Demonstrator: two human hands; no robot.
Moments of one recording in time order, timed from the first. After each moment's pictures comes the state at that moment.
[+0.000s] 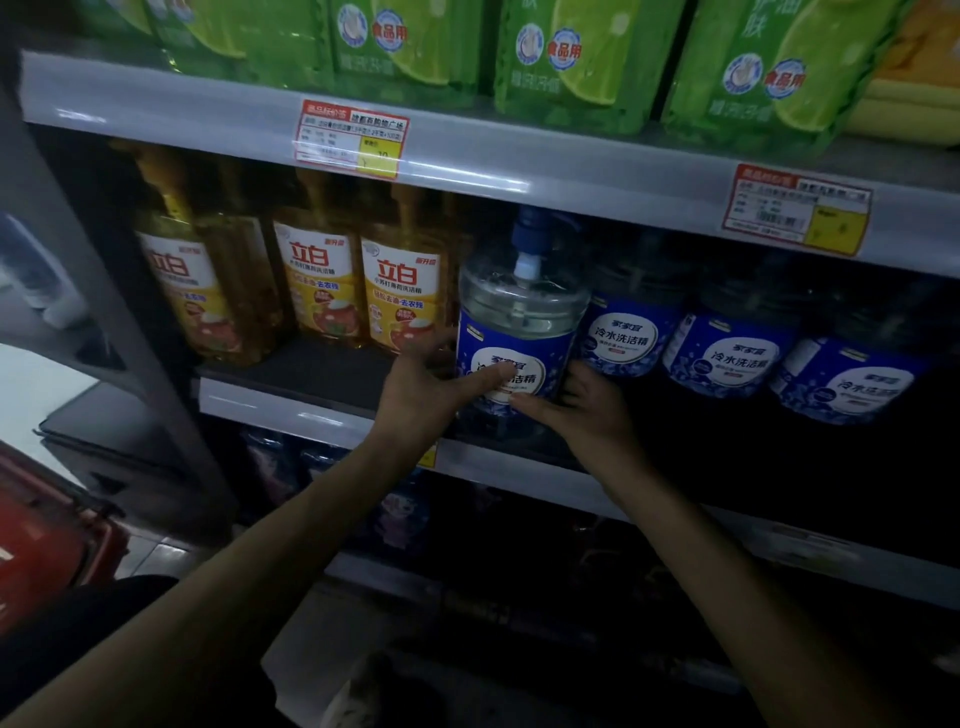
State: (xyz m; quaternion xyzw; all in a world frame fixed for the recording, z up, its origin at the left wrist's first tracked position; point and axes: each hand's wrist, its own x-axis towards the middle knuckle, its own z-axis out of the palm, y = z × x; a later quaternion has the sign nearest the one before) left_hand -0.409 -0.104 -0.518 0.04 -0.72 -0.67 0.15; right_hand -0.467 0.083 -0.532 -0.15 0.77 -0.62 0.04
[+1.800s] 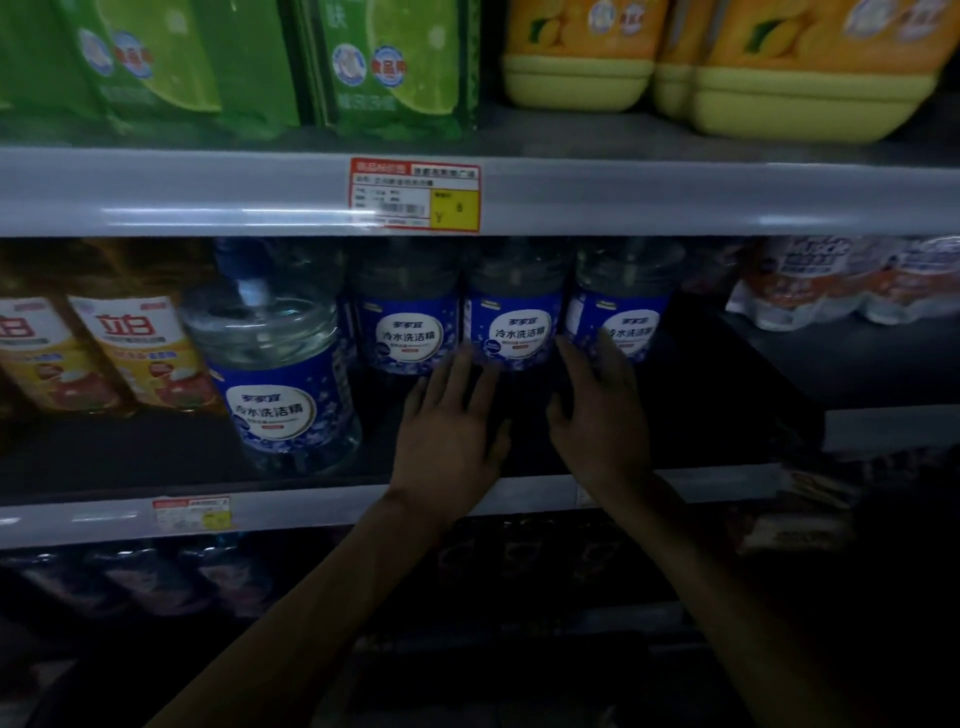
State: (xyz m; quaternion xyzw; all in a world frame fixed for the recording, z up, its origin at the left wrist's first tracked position) left_hand -0.467 0.094 -0.563 -0.16 -0.95 -0.14 0.22; right_hand -0.478 0.279 -0.542 -0.02 0.96 -0.19 -0.22
